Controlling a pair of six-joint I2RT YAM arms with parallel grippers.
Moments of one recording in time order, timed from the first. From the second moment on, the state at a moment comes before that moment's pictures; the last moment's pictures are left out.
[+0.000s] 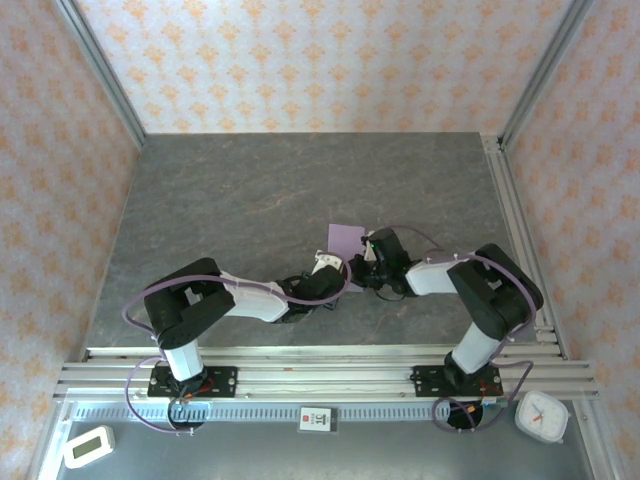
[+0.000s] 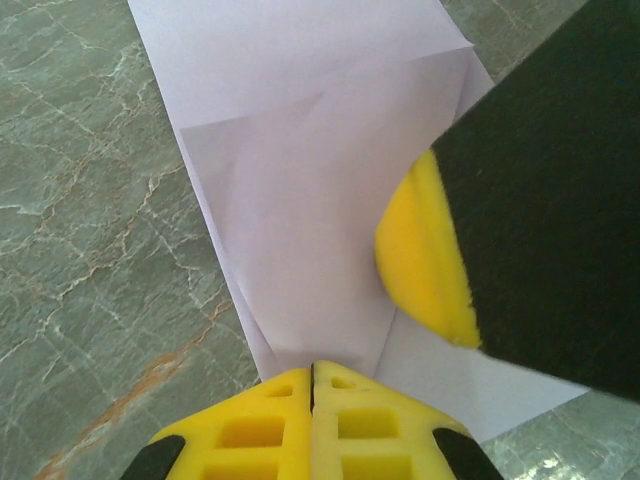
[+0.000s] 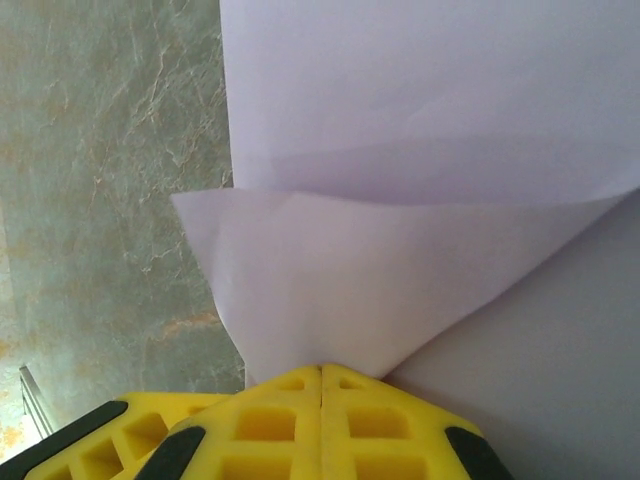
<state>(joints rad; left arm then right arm) -0.98 1.77 0.75 0.15 -0.38 -0.49 0.56 1.66 0.59 0.25 -0.43 0.85</state>
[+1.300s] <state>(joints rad) -0.98 1.79 0.72 0.24 -0.37 -0.49 0.49 1.70 0.65 0.21 -0.42 0.79</state>
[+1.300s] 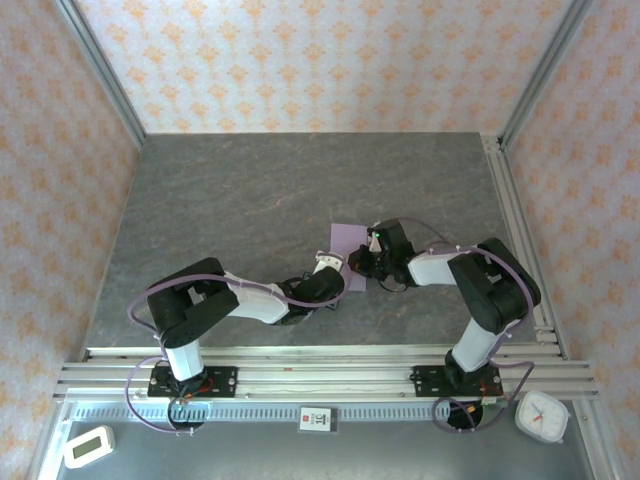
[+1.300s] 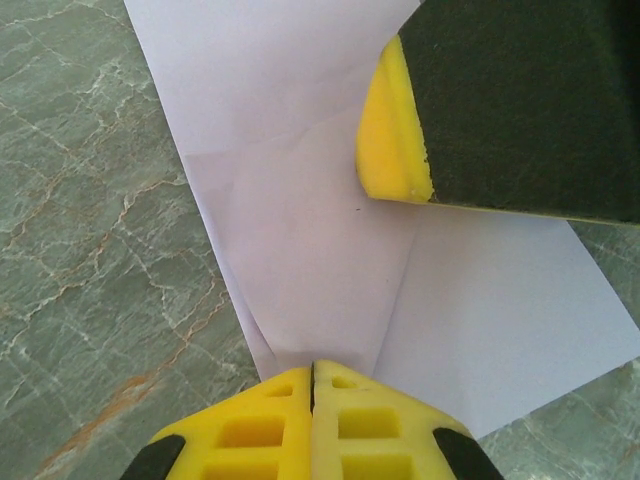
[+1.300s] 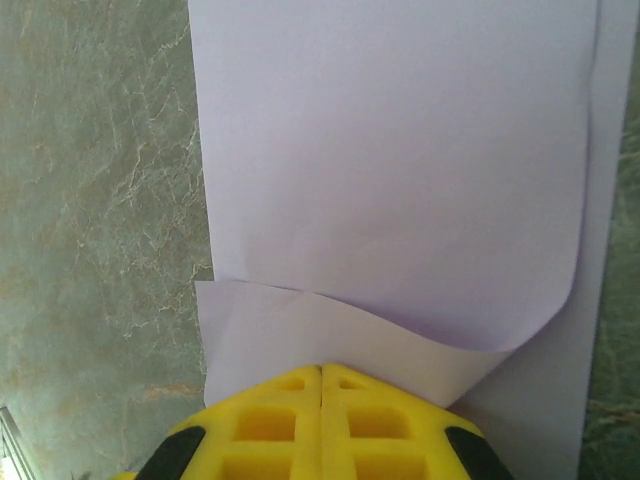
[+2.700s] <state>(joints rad) -0.86 1.83 0.83 0.20 -0.04 -0.48 0.48 1.70 0.61 0.29 -0.44 0.79</state>
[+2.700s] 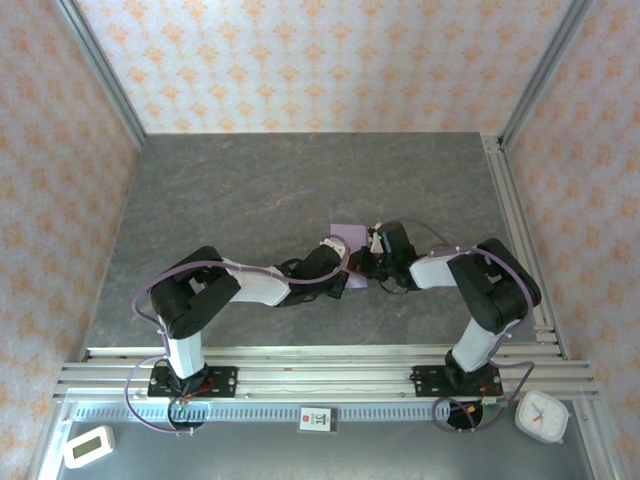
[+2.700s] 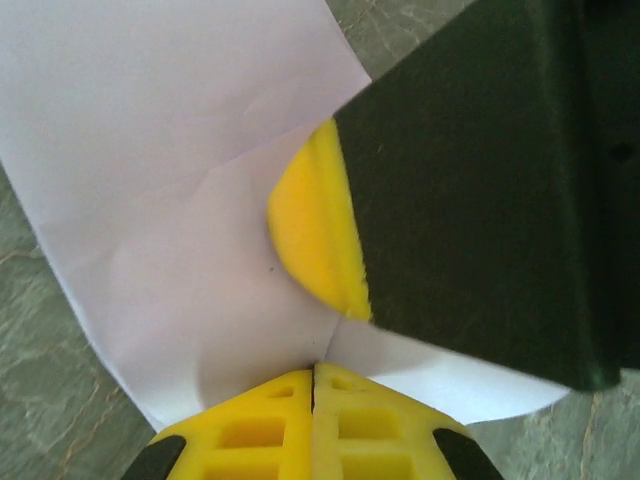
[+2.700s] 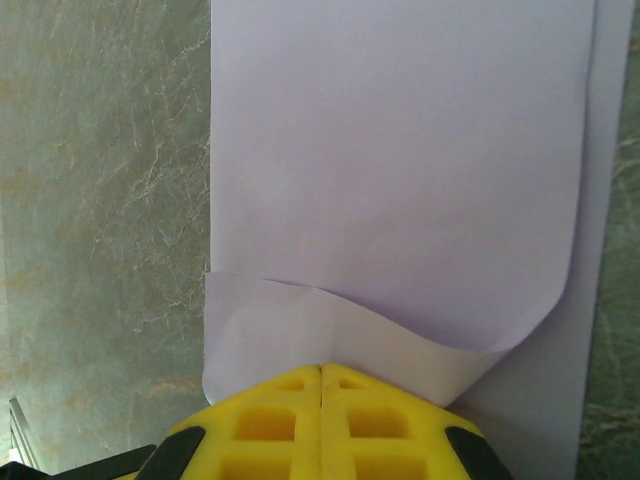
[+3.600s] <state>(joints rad) -0.87 1.85 0.74 0.40 -0.05 -0.48 0.35 1.73 0.74 0.07 -0.44 0.68</state>
